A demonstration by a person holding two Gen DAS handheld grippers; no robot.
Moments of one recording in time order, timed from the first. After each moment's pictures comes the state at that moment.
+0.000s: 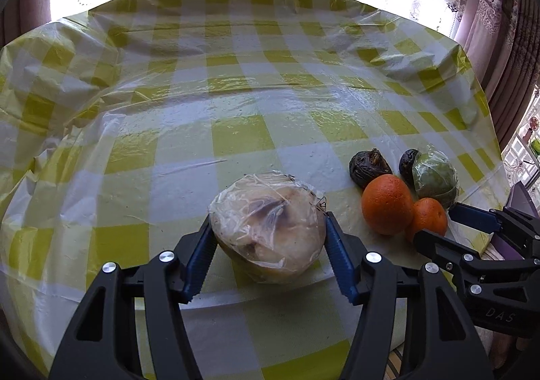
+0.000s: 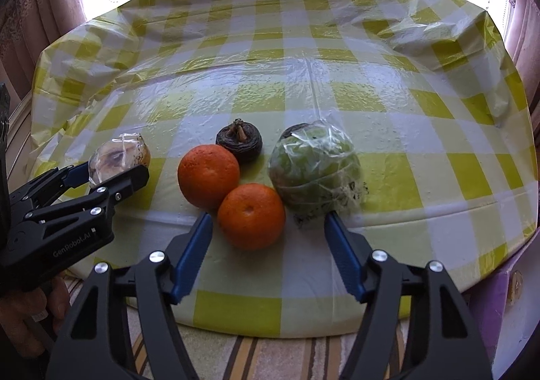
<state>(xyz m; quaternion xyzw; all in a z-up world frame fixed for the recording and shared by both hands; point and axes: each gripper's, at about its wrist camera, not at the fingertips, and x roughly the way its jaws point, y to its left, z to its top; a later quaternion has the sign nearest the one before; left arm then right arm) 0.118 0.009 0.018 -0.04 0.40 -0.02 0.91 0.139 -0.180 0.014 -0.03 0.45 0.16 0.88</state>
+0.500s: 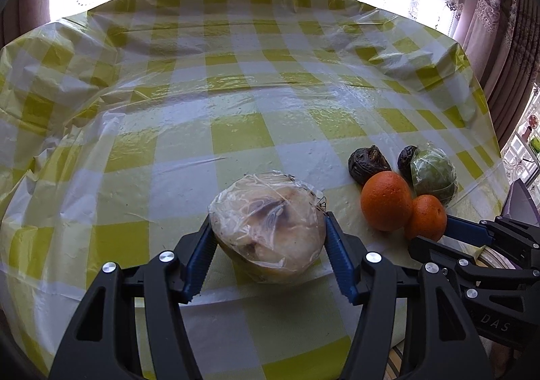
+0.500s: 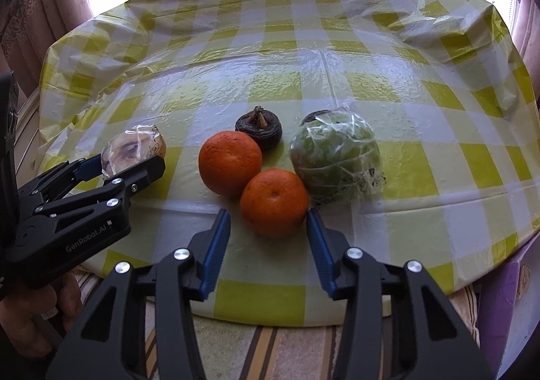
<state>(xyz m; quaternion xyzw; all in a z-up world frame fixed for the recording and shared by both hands) 0.115 0.006 0.018 -0.04 0.41 -0.02 0.91 0.132 -0.172 0.012 -0.01 0.46 0.18 0.87</state>
